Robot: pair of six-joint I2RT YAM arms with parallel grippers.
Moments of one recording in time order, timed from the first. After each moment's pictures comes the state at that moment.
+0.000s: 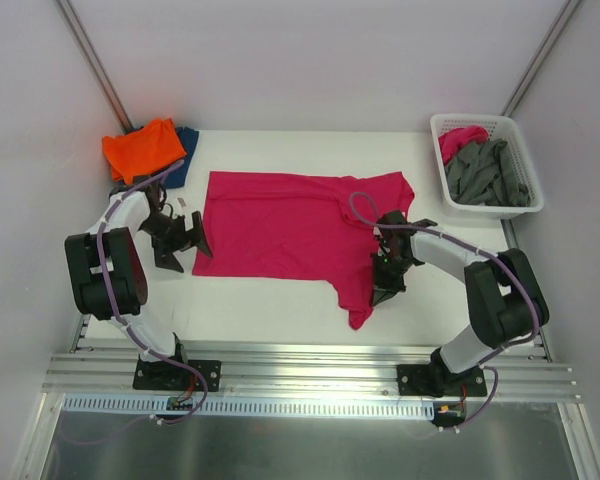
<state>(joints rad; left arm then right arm) 0.20 1.70 1.18 -1.02 0.41 -0.09 0.42 1.60 0.89 -0.82 -0.30 0.45</state>
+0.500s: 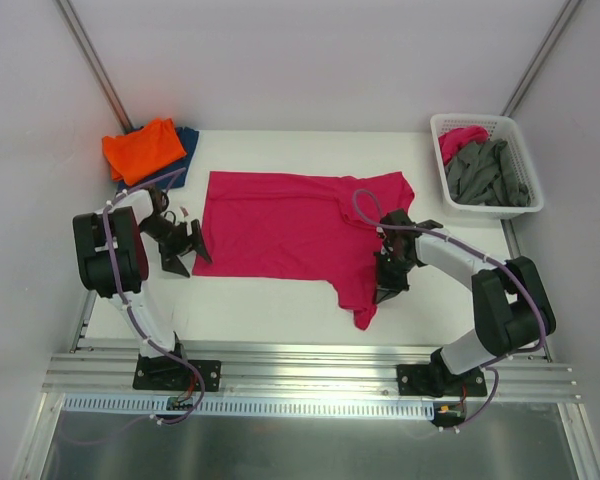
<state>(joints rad) 0.22 1.88 1.20 -1.00 0.44 -0.09 0.41 1.53 0.88 -0.82 -0.26 0.44</state>
